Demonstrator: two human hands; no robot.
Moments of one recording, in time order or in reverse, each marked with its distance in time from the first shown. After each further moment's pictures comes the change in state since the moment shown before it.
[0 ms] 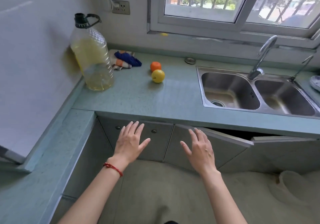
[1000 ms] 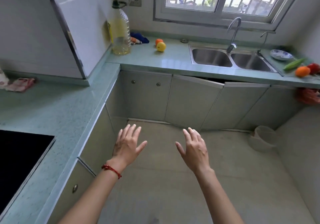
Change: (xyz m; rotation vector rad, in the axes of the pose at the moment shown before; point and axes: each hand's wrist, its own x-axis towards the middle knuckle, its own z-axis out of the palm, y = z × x) left_hand -0.498 0.049 0.008 -0.016 0.062 -0.039; right_hand -0.488 -0.037 -0.065 -0.080 0.024 -0.073
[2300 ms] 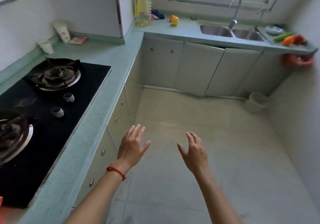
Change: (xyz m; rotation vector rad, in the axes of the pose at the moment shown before) left_hand -0.493 -0.035 -0.039 -0.128 -0.041 -0.044; right_hand -0.476 -0.129 -0.042 0.279 -0.107 0.155
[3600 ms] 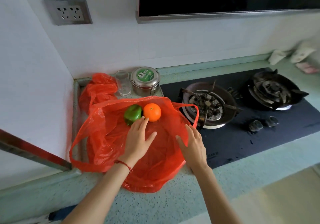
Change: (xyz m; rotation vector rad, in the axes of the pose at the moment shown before) left_hand -0.325 -0.332 -0.151 -0.174 0.712 -1.017; right_hand -0.158 -0.445 0.249 0.072 -0.647 -0.957
